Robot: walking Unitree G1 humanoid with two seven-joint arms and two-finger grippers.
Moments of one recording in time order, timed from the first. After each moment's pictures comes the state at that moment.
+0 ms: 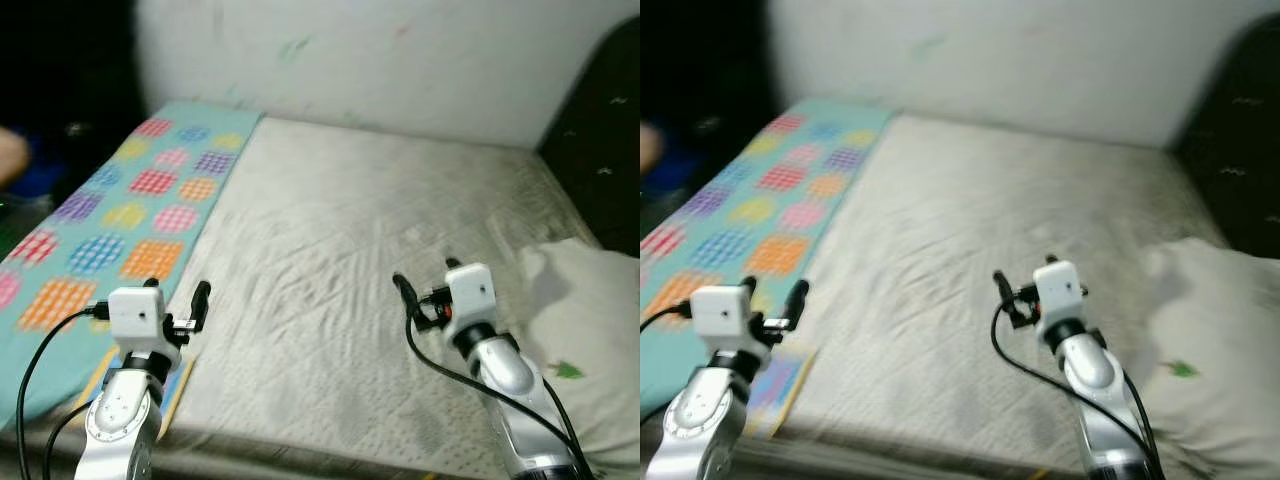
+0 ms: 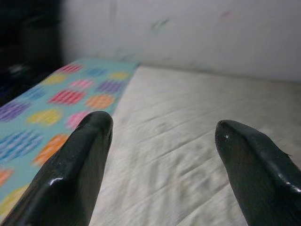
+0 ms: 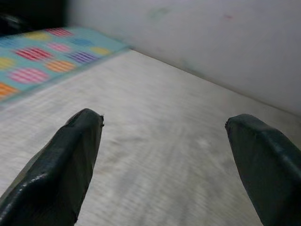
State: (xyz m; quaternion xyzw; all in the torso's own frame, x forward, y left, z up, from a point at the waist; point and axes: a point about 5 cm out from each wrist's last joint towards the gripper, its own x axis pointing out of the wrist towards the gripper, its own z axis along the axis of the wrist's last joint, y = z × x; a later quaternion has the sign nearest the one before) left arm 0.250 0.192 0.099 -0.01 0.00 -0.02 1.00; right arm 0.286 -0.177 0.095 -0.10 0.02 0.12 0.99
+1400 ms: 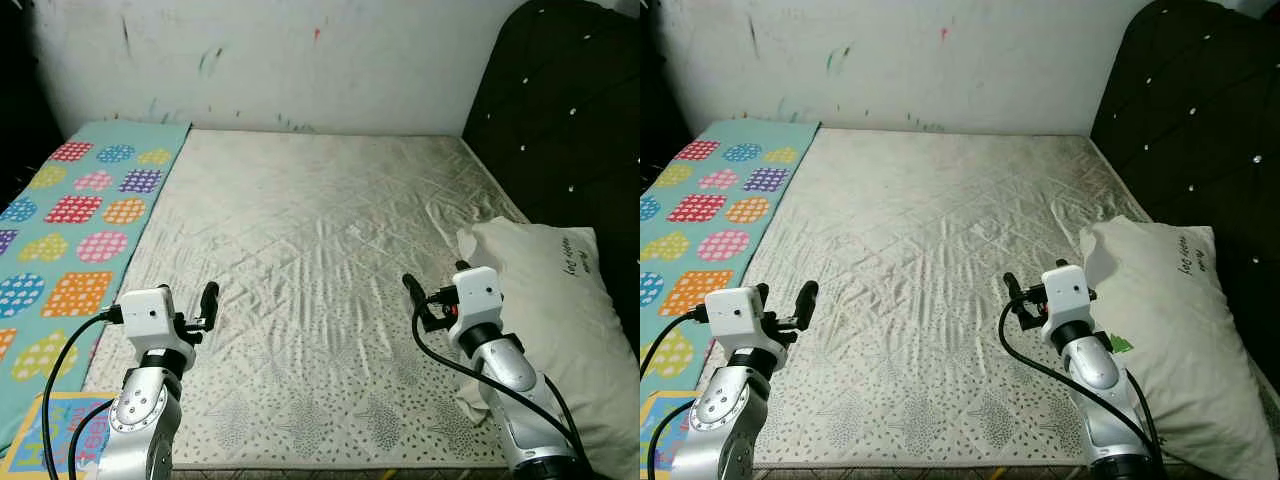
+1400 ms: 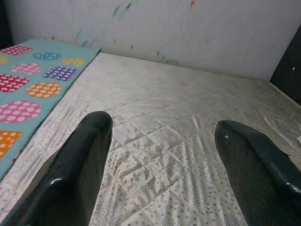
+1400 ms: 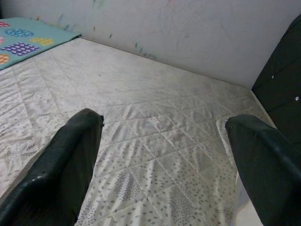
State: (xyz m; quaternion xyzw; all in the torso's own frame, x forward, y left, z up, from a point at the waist) left arm 0.256 0.189 0.084 -0.06 0.03 0.02 1.00; right arm 0.294 -0.181 0.089 -0.09 0.02 0.10 0.99
